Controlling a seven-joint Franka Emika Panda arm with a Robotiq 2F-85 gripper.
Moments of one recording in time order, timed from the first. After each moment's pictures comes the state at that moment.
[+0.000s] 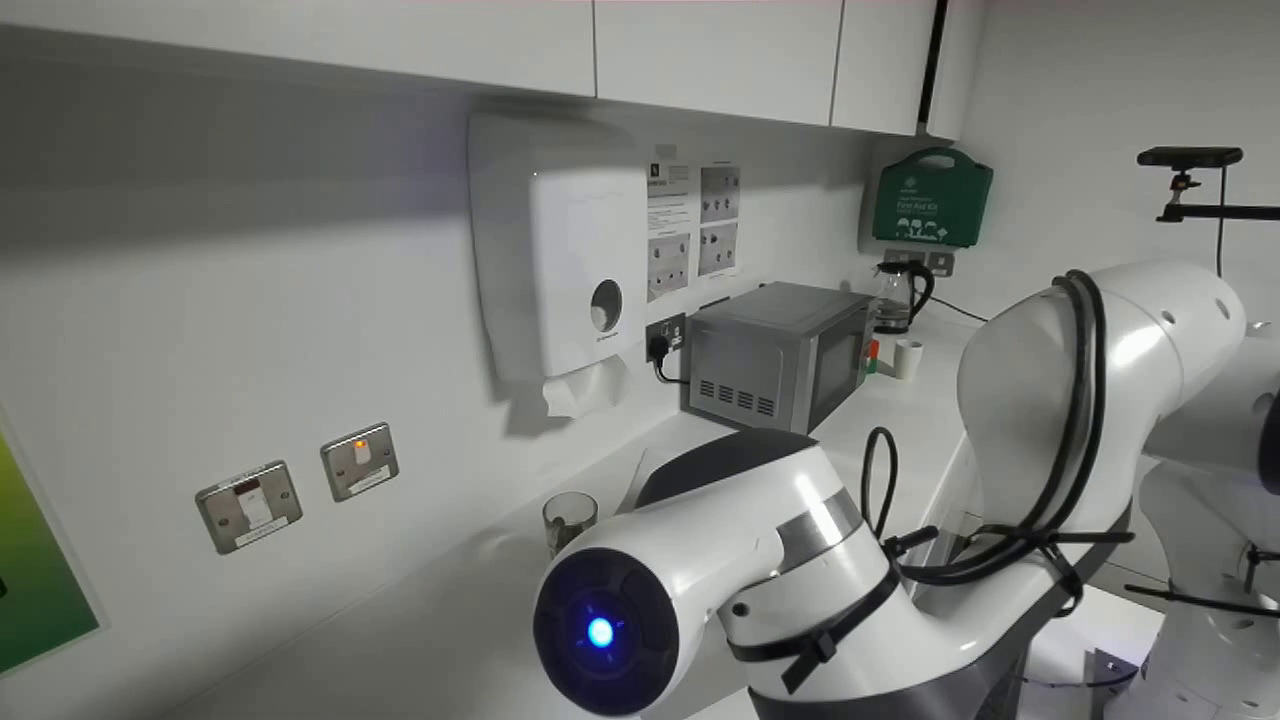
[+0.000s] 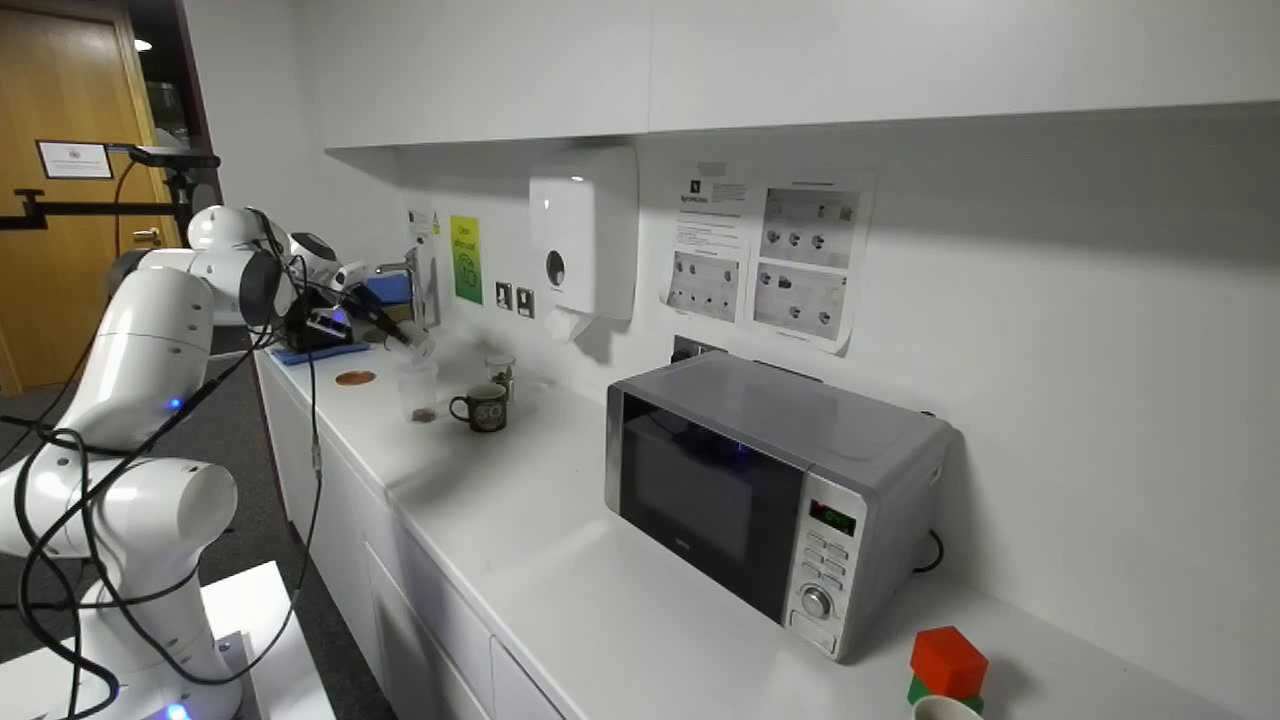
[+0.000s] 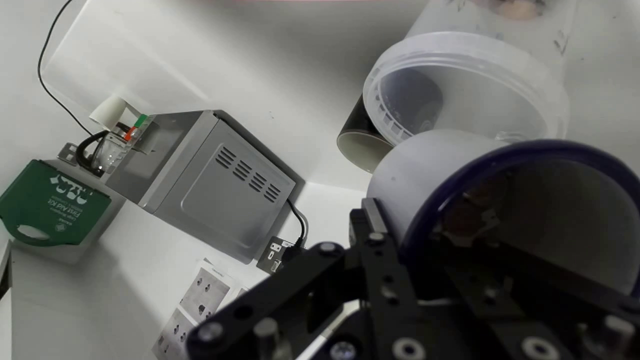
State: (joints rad) arm 0.90 0.62 0.20 -1.19 -0.95 1.28 1.53
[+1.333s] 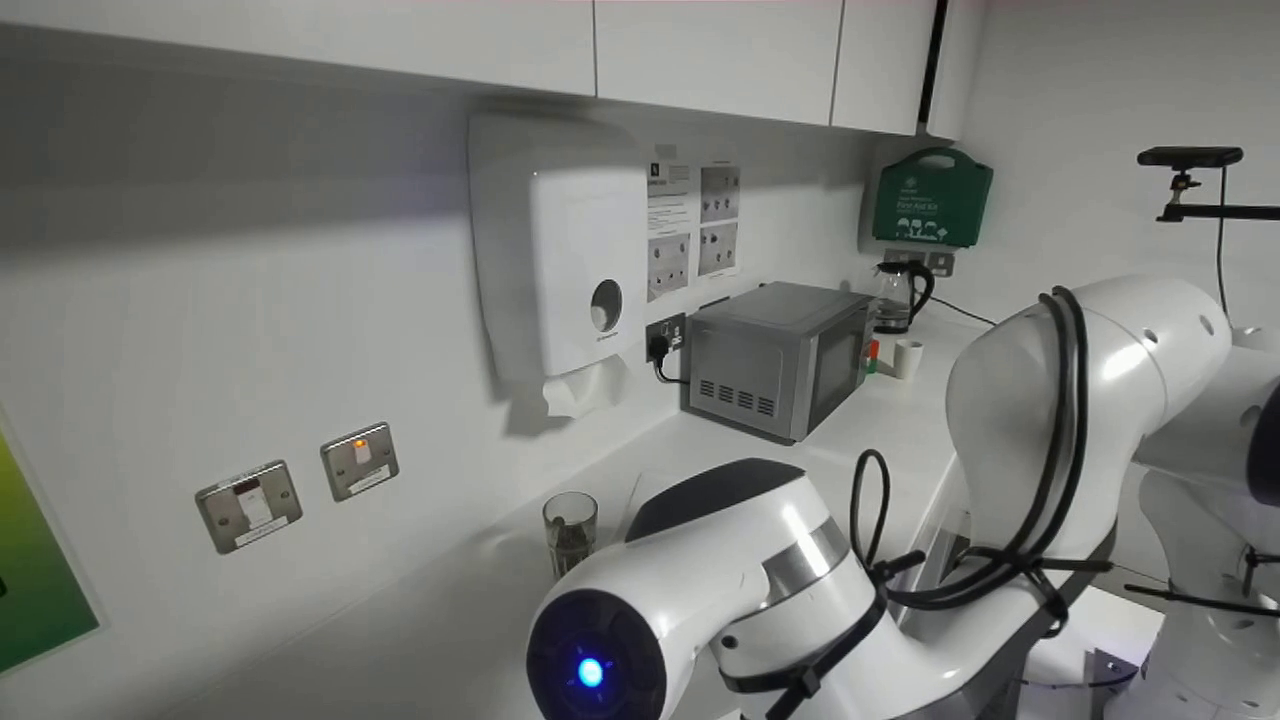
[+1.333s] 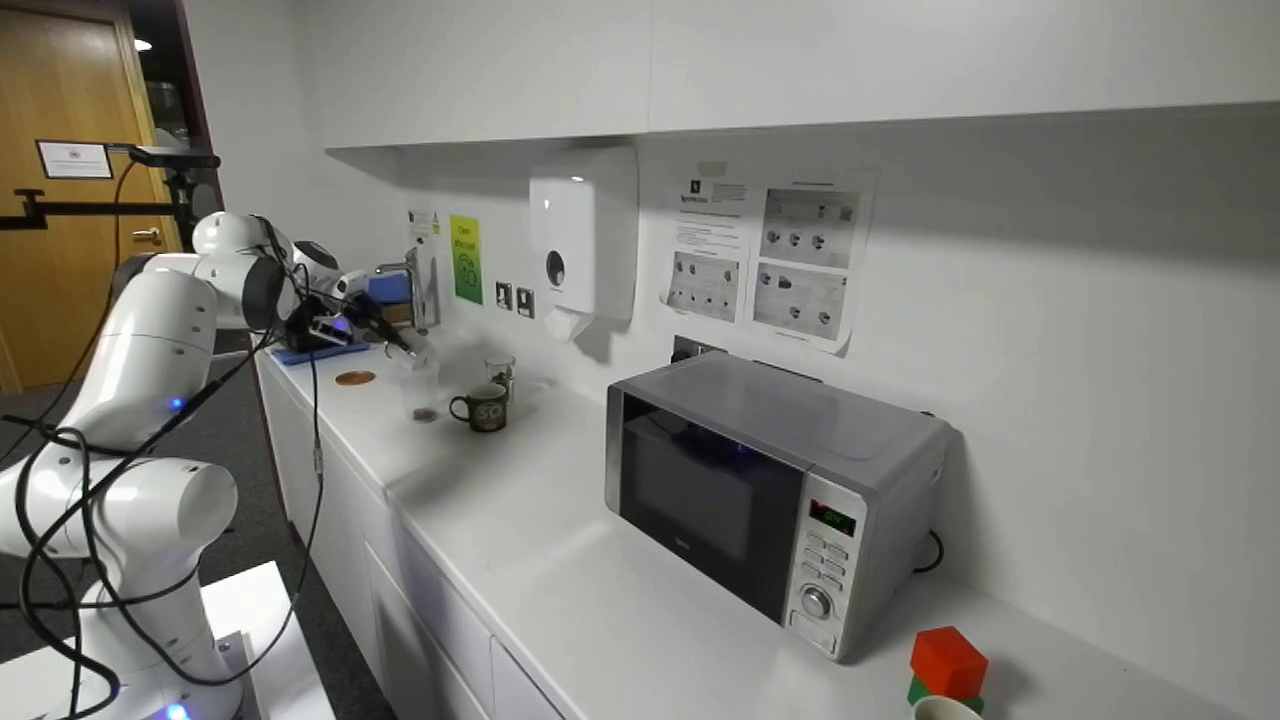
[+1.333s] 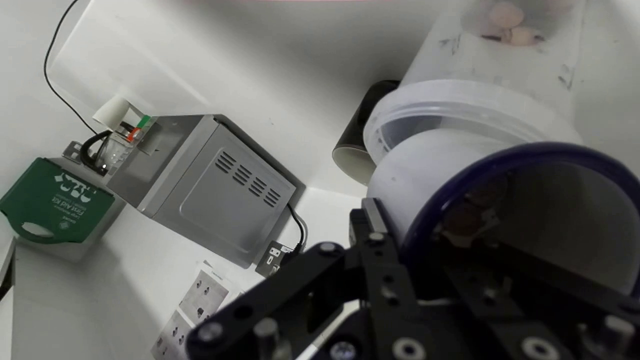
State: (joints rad) arm 0.90 0.65 0.20 -1.19 -0.96 1.28 1.55
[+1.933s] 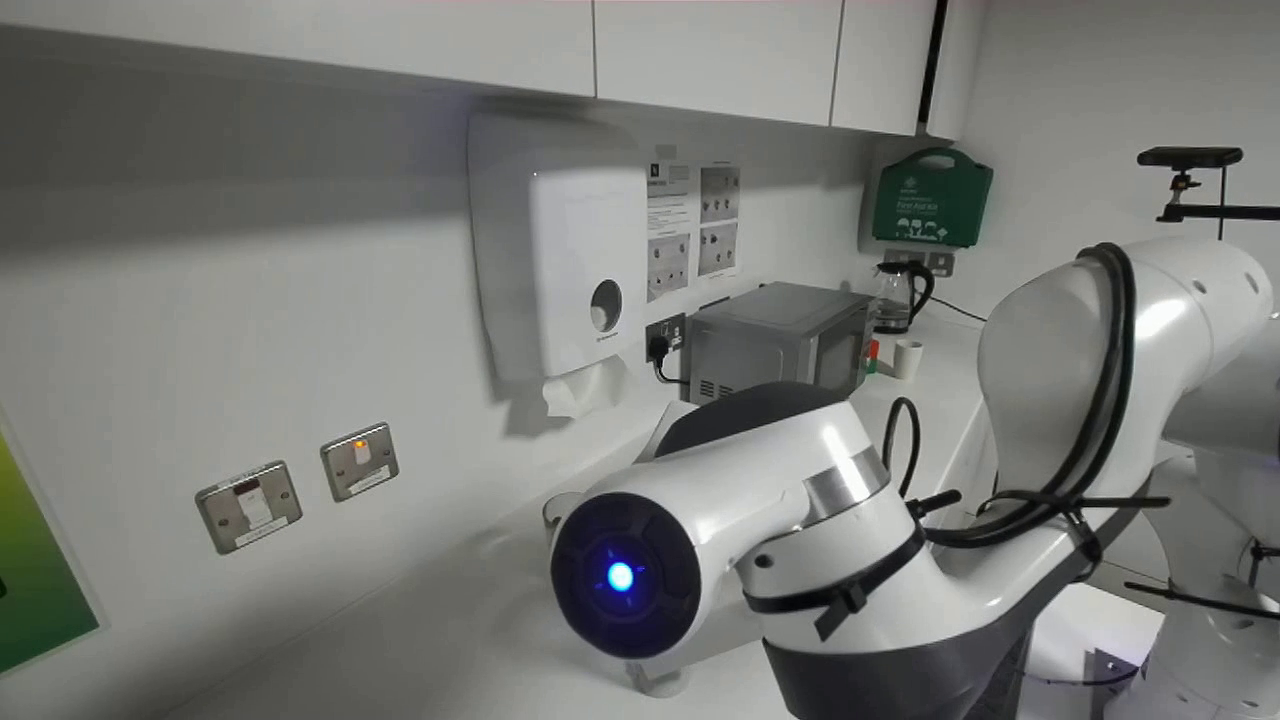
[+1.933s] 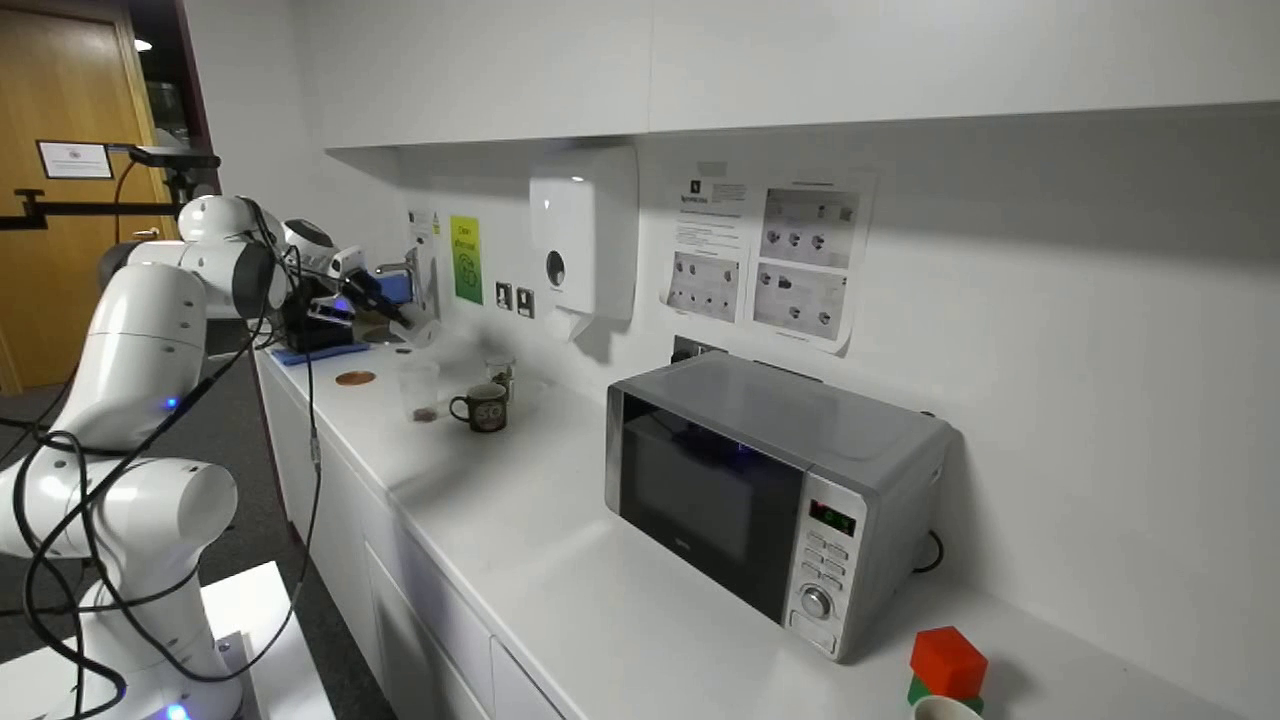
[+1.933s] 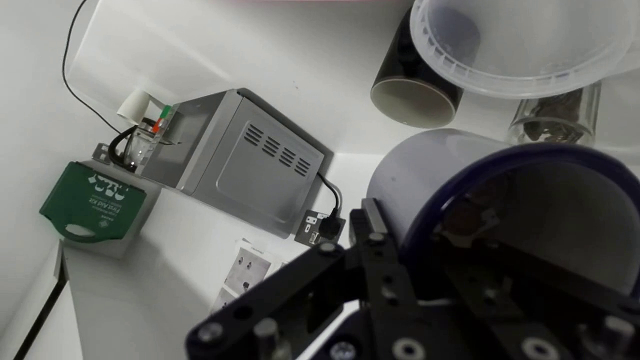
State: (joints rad) arm 0.90 0.56 0.19 -1.21 -1.01 1.23 1.60
